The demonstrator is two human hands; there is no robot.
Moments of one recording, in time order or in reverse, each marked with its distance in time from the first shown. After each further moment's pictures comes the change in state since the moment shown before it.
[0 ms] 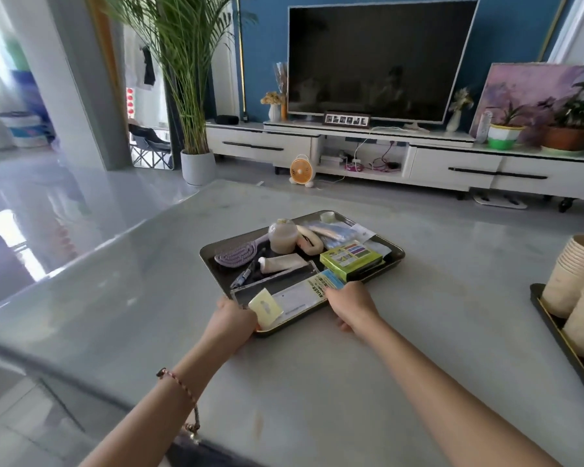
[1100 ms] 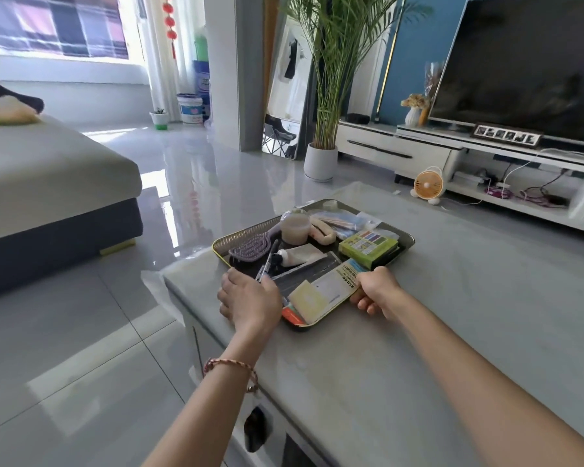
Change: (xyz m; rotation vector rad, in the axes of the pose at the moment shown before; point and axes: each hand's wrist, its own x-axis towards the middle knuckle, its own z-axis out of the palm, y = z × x) left_hand 0.050 -0.082 -0.149 -0.097 0.614 -0.161; right_hand -0.003 -0.144 0.171 -0.031 -0.395 -0.225
